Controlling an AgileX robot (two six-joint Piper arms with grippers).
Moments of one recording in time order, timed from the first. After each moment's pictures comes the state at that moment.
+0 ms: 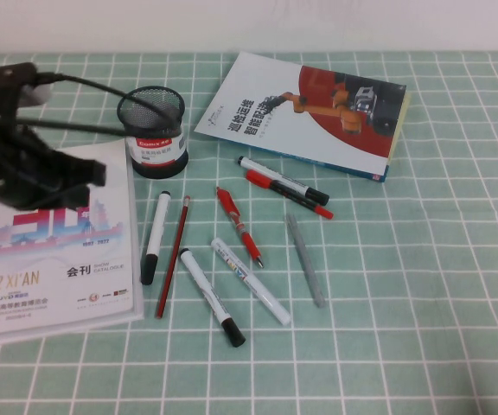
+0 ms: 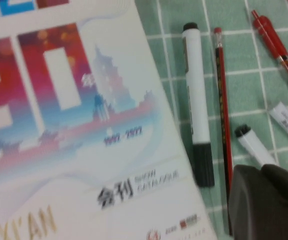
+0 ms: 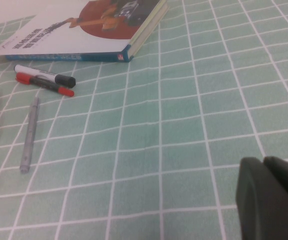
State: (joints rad) right arm 0.08 -0.02 0.03 0.15 0.34 0.10; left arm -0.18 1.46 -1.13 -0.33 0.76 0.19
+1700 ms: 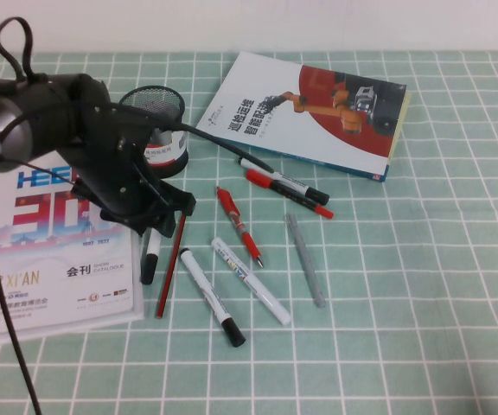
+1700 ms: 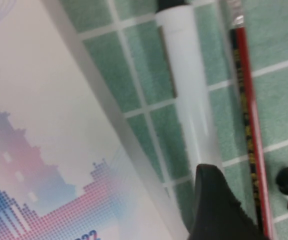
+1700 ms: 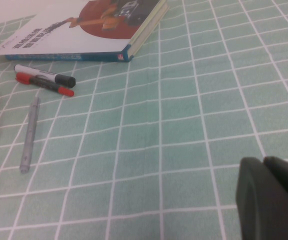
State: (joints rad) right arm 0.08 -0.02 0.03 0.15 0.34 0.10; left arm -0.36 1.95 -1.46 -0.17 0.85 0.11
